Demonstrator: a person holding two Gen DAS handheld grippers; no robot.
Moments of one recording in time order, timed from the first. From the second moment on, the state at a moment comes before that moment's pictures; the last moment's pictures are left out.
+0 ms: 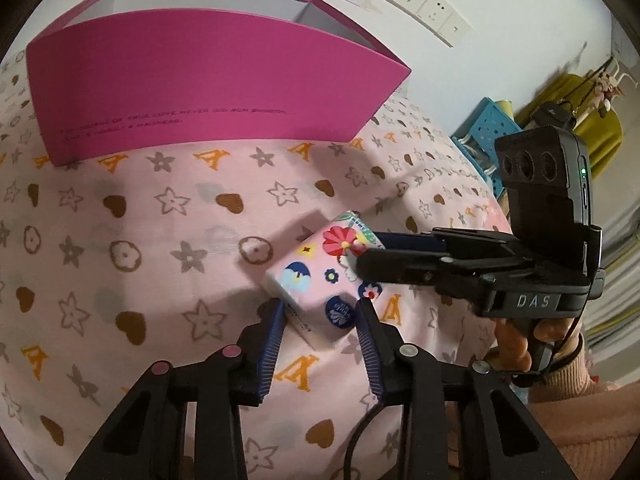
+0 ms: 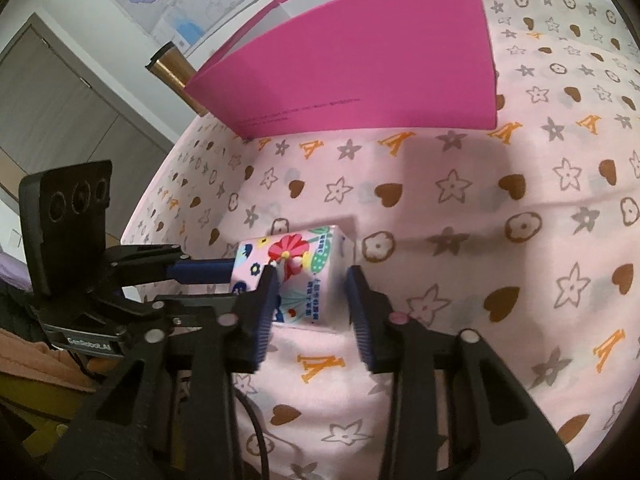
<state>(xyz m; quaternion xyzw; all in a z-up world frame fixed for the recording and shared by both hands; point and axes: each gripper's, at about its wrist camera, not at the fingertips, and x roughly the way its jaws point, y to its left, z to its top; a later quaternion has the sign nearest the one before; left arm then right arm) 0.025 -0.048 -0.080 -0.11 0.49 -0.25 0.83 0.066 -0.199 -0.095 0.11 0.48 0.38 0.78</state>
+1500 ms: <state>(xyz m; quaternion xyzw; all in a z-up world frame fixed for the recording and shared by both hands) 0.044 -0.043 -0.033 -0.07 0.43 -0.22 0.87 0.078 -0.195 -0.055 0.11 0.43 0.38 0.81</state>
